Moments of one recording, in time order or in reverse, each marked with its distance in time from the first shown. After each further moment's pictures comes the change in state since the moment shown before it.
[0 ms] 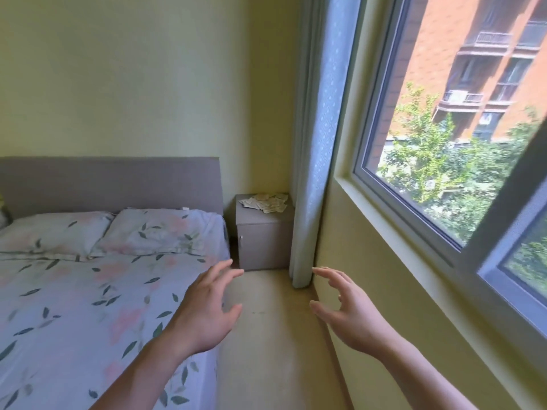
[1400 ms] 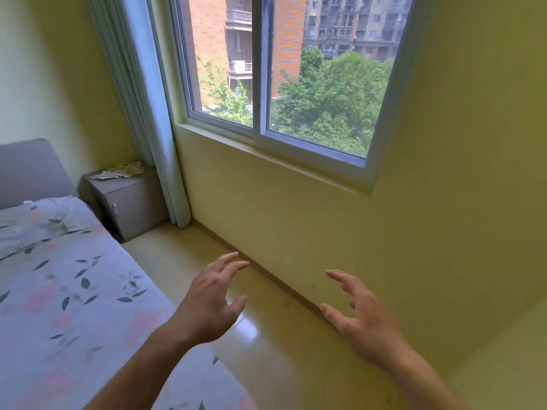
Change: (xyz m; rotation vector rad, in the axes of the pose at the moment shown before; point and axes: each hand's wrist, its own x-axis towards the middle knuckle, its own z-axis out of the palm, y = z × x) left_hand -0.602 -0.040 -0.090 -0.108 -0.409 0.673; right_hand -0.757 -0.310 0.269 0.062 0.588 0.620
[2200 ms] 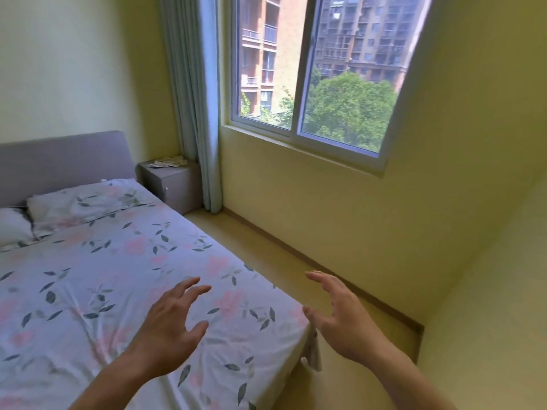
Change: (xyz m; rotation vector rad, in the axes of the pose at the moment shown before) left_hand -0.528 -0.175 -0.186 0.022 0.007 -0.143; right_hand -0.409 -0.248 0.240 -0.084 -0.058 -0.044
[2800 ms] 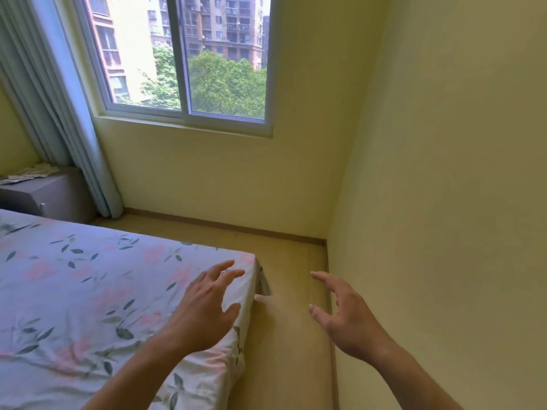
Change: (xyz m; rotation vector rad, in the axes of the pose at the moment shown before) left_hand -0.176 -0.023 -0.038 -0.028 -0.281 0.604; right_hand -0.317 -0.124 0.143 0.005 0.387 0.380
